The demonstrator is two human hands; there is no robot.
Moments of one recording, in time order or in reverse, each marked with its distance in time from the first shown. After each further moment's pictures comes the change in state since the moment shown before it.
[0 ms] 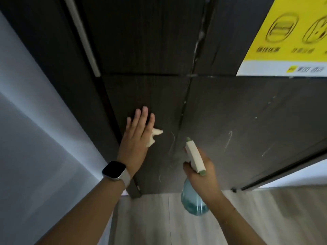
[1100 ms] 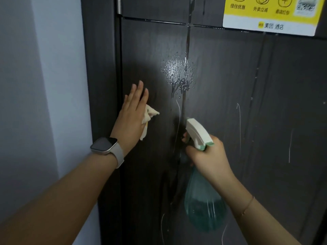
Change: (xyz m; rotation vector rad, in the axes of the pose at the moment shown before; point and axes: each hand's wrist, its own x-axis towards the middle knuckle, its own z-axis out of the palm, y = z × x) left_hand -0.039 -0.043 0.060 0.046 0.305 0.196; right_hand 0.000 0.115 0.050 -0.042 0.239 -0.601
